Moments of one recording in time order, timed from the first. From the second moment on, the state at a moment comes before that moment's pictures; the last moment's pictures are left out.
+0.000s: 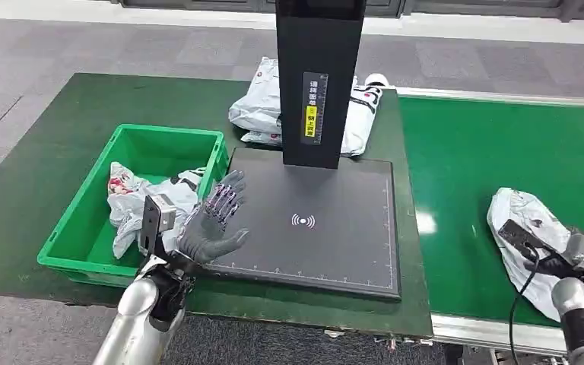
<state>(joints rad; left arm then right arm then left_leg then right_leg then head) -0.18 -0.13 -0.23 -1.39 0.27 -0.27 -0.19 -0.42 -0.46 -0.19 -0.72 1.10 0.18 0.18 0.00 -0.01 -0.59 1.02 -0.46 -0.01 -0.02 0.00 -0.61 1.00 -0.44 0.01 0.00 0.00</state>
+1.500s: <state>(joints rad) -0.17 -0.10 -0.21 -1.35 0.21 -0.21 -0.24 -0.52 -0.52 0.09 -0.56 0.91 0.34 -0.01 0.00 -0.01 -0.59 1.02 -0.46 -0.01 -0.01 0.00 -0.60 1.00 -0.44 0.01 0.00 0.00</state>
